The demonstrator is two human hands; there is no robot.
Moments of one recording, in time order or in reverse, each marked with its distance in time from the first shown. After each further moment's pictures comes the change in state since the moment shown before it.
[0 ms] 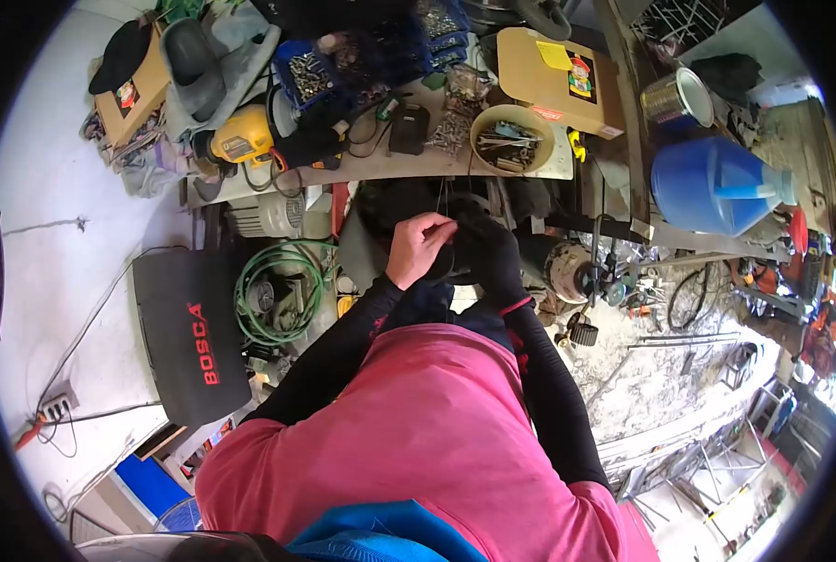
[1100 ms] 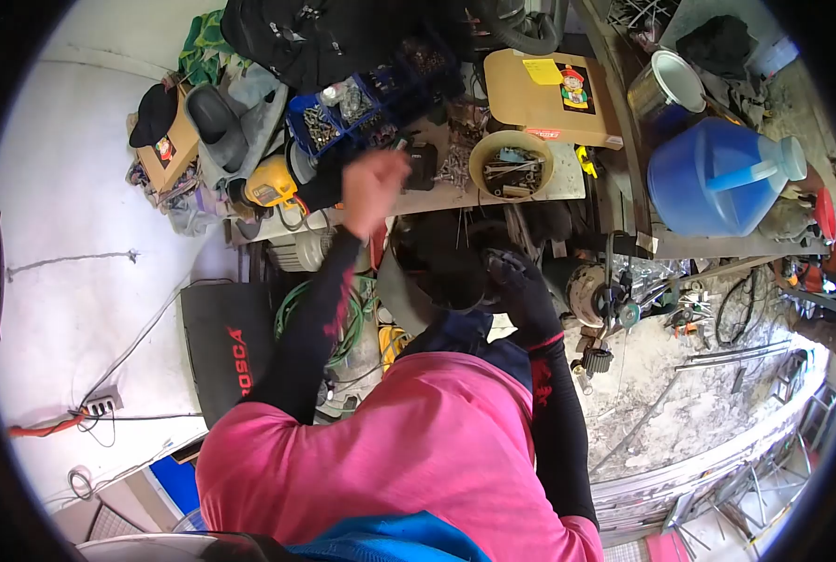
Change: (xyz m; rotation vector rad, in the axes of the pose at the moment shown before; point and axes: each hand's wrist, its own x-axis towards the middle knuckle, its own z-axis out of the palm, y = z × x) left_hand 0.132 0.041 -0.063 0.418 0.106 0.194; right_hand -0.022 0.006 -0.052 0.811 -0.056 0.332
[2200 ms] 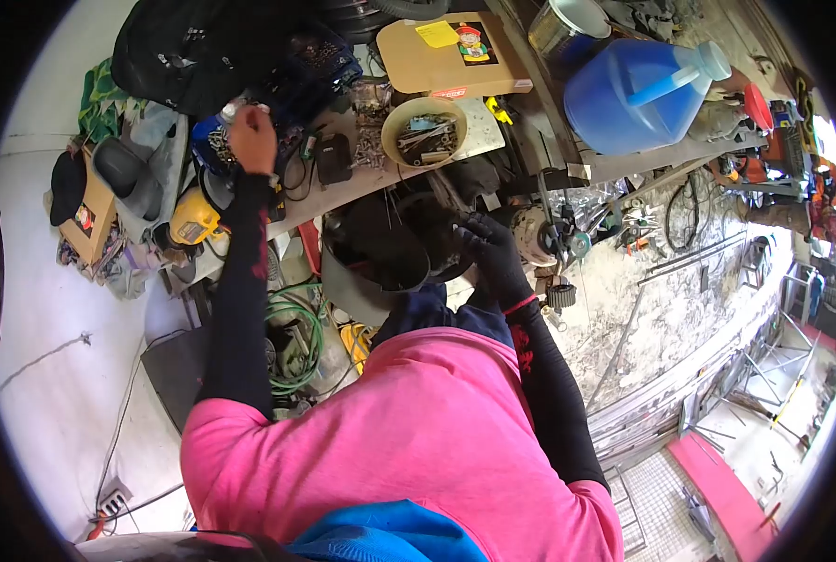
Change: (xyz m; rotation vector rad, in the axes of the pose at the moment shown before) left_hand 0.110 -0.094 -0.001 0.238 0.311 0.144; right_hand -0.015 0.015 -0.031 -0.161 0.242 -0.120
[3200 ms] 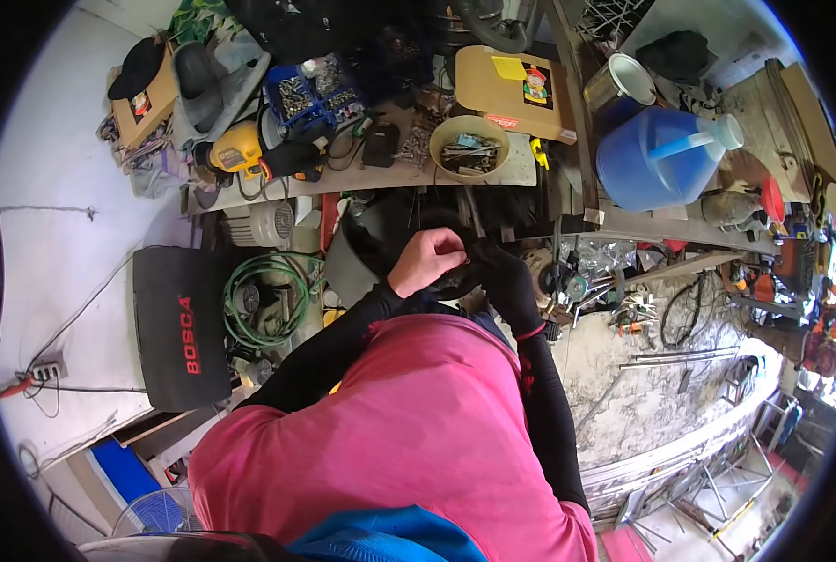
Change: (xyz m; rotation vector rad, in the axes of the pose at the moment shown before) left_hand -0.247 0.228 -0.028 -0.731 -0.749 -0.429; right_hand -0.029 -0.023 -0.032 -0.544 -0.265 -0.414
